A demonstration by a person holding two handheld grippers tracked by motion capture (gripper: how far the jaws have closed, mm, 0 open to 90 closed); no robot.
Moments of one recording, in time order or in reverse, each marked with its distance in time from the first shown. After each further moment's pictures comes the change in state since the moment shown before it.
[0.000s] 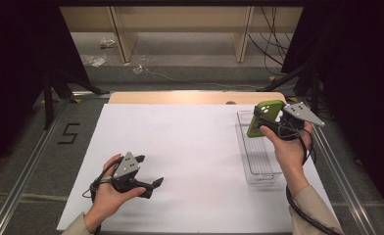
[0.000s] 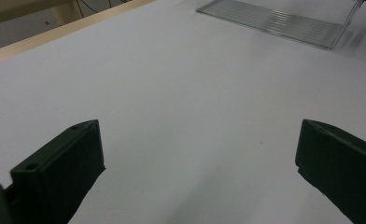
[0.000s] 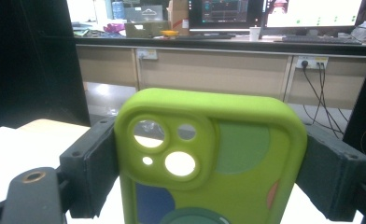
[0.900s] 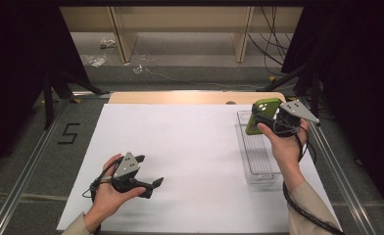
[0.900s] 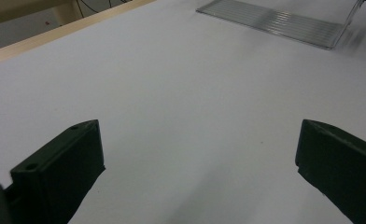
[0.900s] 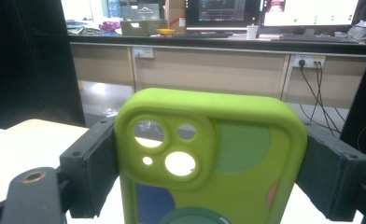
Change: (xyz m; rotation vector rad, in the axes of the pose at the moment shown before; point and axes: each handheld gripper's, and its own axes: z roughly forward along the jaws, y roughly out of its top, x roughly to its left) left arm 0.000 0.000 0.000 0.000 -0.001 0.001; right arm -0.001 -0.003 0.014 0.003 -0.014 -0.003
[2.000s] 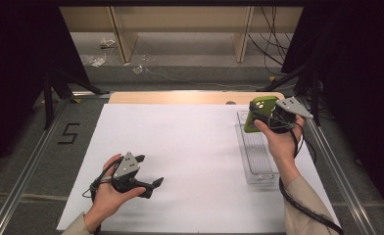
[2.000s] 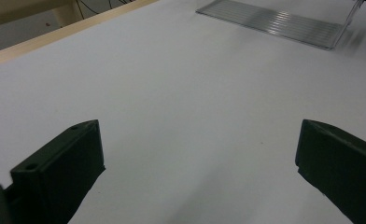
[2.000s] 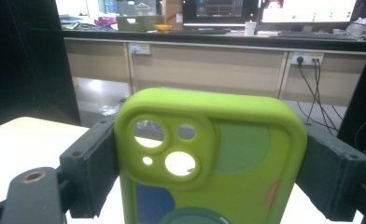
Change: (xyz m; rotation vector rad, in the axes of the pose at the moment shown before) left arm 0.000 0.000 0.000 -0.003 0.001 0.005; right arm 0.000 -0.003 0.017 0.015 -0.014 -0.005
